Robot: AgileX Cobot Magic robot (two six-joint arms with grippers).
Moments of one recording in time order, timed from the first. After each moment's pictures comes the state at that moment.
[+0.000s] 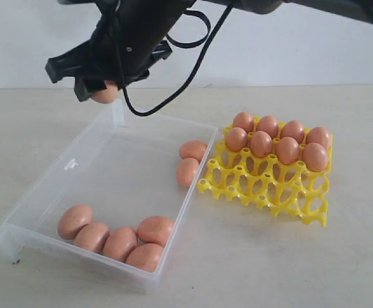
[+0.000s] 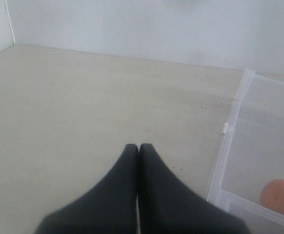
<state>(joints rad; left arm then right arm) 0.07 0.00 0.00 0.22 0.33 -0.29 0.75 2.06 -1.94 0.28 0.81 -0.13</state>
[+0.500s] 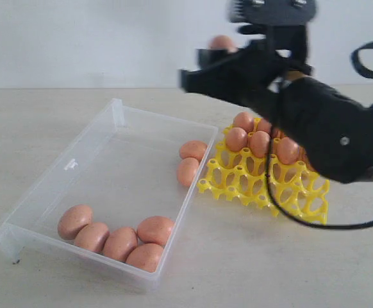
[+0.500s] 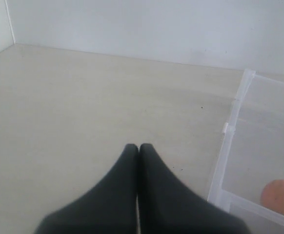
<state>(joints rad) 0.07 0.00 0.00 0.22 0.33 -0.29 0.66 1.56 -0.77 0.50 -0.64 -0.17</state>
